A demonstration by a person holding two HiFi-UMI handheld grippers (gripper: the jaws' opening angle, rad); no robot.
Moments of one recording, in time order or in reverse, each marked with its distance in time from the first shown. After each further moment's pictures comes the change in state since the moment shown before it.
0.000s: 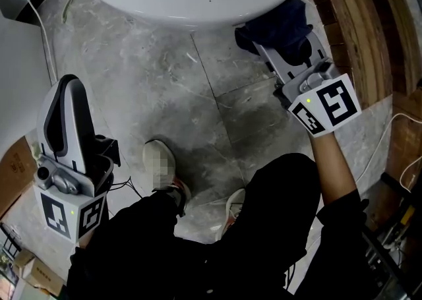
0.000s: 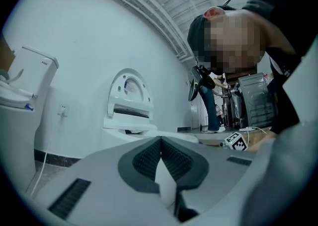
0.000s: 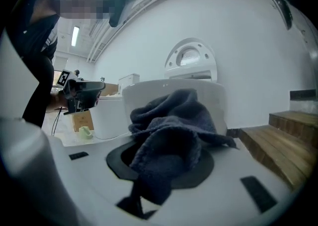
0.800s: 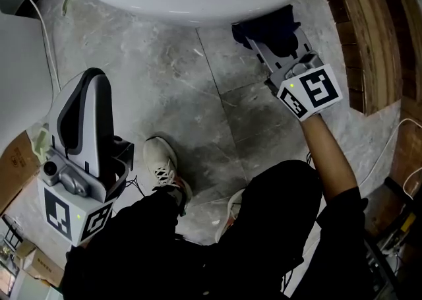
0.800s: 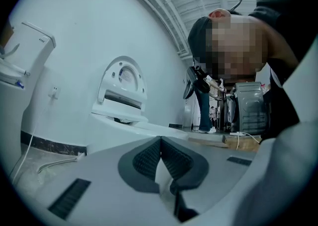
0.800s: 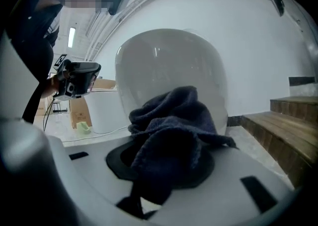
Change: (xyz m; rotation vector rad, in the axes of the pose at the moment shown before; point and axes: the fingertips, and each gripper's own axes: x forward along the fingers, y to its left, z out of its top) left arm 0.024 -0.030 -0.024 -0.086 0.062 -0.096; right arm 0.027 -0.012 -0.074 0.043 0.010 0.001
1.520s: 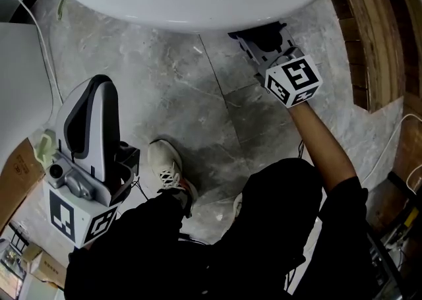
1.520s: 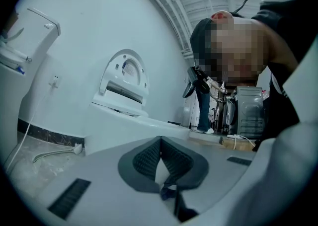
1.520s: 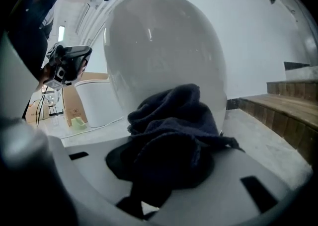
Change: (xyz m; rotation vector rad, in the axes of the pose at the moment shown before) left arm 0.005 0.012 -0.020 -0.072 0.034 -0.025; right arm 0.032 -0.008 -0.077 0.088 0.090 -0.031
